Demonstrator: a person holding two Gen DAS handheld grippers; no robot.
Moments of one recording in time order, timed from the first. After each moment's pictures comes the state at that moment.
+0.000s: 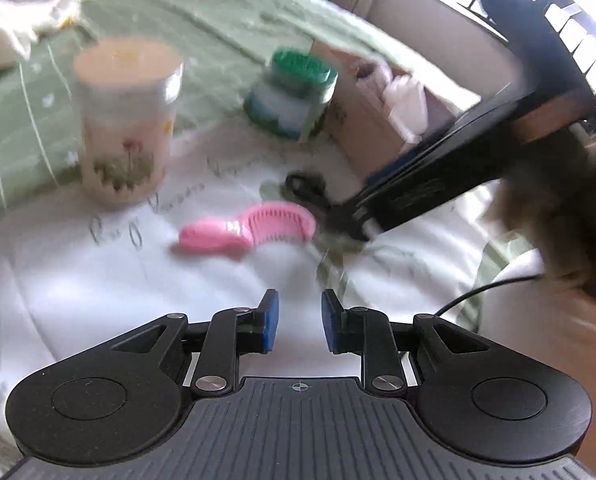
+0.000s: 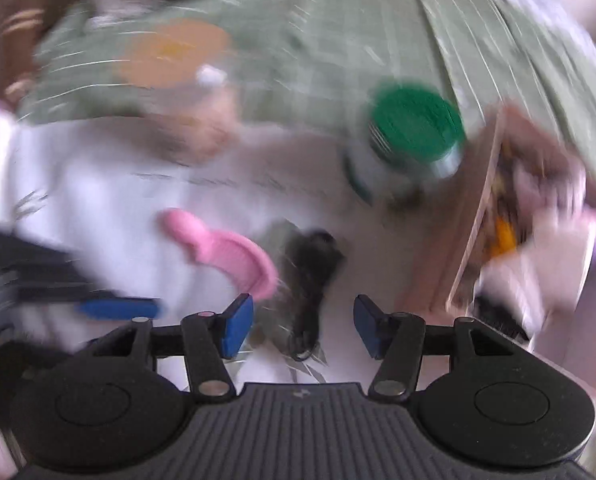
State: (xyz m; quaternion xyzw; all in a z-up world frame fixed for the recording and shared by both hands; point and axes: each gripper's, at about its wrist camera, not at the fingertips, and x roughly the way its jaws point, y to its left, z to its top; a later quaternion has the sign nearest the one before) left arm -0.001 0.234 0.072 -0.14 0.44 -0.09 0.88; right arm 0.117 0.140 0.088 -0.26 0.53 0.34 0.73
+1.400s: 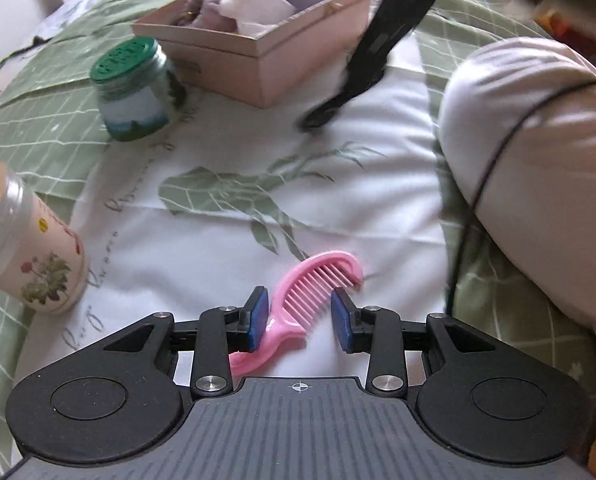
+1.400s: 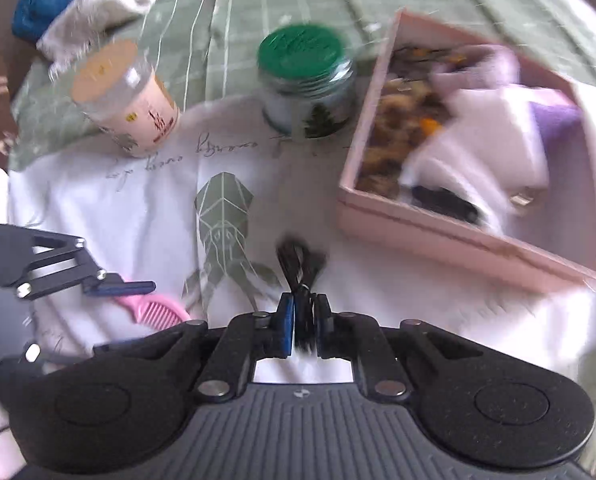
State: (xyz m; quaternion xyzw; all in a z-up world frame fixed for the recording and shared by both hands) left arm 0.008 0.162 0.050 0.17 0.50 -0.23 0.82; right arm 0.112 0.048 0.110 -0.16 0.57 0.30 0.75
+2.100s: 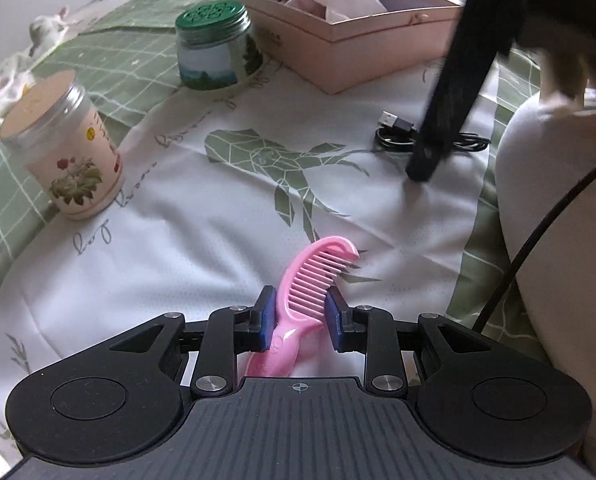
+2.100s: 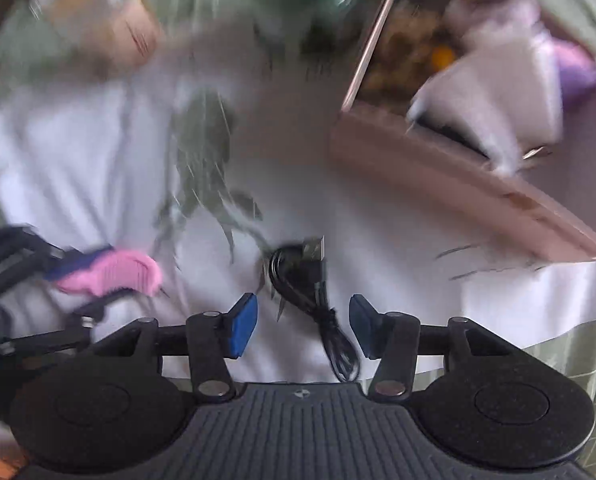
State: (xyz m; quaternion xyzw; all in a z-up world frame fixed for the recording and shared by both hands) left arm -0.008 0.151 0.046 0.07 0.51 -0.07 0.85; right arm 0.120 0.072 0.061 -0.25 0.64 0.27 0.67
